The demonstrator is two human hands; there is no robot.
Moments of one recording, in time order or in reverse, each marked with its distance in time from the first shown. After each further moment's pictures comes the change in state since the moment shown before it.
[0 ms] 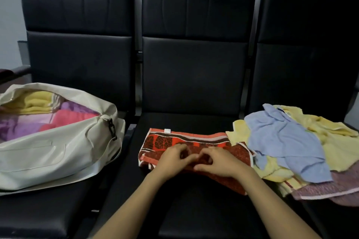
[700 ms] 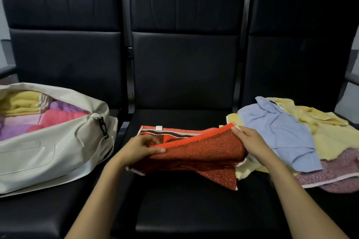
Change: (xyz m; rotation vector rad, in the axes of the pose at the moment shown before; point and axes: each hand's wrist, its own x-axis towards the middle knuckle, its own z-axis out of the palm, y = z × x) left_hand -0.008 -0.036 -0.074 -0.070 -0.118 -0.184; right_hand -0.032 0.067 -0.038 0.637 0.442 0.311
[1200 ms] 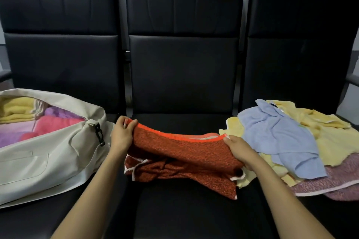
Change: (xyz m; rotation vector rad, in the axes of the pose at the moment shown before) left_hand 0.047 -0.008 -0.018 -0.308 0.711 -0.163; right_hand 0.029 0.013 0.031 -0.190 -0.060 0.132
